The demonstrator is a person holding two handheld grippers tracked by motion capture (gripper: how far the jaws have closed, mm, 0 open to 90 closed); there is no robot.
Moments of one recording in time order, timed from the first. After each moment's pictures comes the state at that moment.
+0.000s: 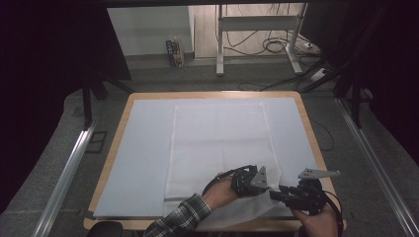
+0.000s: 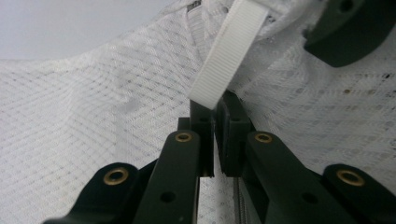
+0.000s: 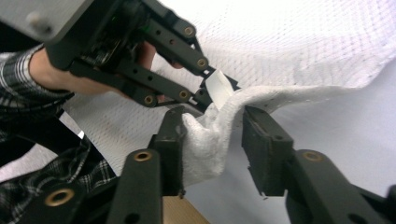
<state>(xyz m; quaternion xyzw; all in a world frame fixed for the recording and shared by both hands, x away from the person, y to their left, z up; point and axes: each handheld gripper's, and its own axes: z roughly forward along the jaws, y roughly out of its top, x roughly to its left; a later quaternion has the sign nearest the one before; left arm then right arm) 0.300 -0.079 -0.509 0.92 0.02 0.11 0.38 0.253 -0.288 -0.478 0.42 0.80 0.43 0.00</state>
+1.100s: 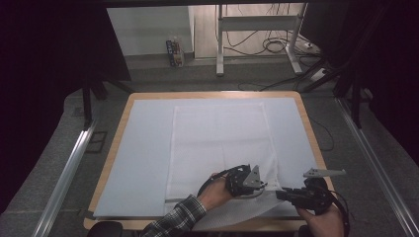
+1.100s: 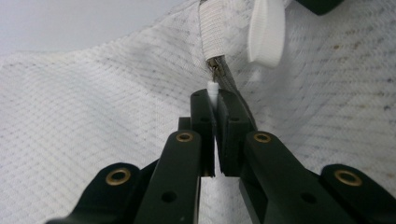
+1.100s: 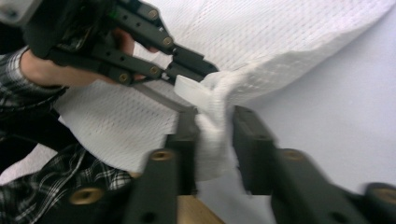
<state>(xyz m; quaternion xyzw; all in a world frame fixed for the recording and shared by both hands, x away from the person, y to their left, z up) 0.298 -0.063 -0.509 0.91 0.03 0.12 0.40 0.253 -0.300 -0.473 0.45 0.79 0.41 -0.01</state>
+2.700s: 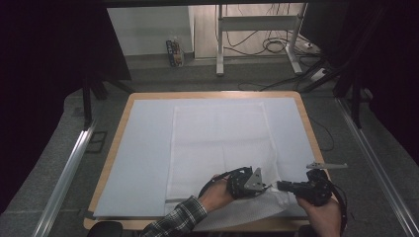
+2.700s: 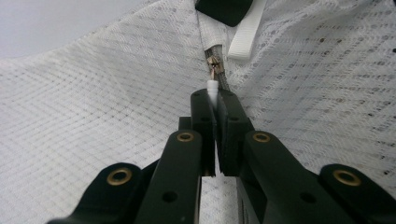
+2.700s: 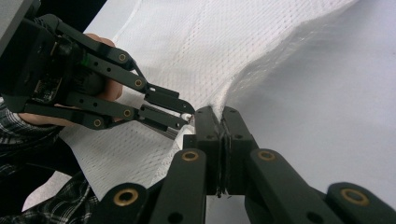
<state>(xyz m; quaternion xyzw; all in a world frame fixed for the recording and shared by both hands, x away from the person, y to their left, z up) 0.291 -0.064 -0.506 0.91 0.02 0.12 0.40 0.274 -0.307 -0.479 0.48 0.76 0.44 -0.04</state>
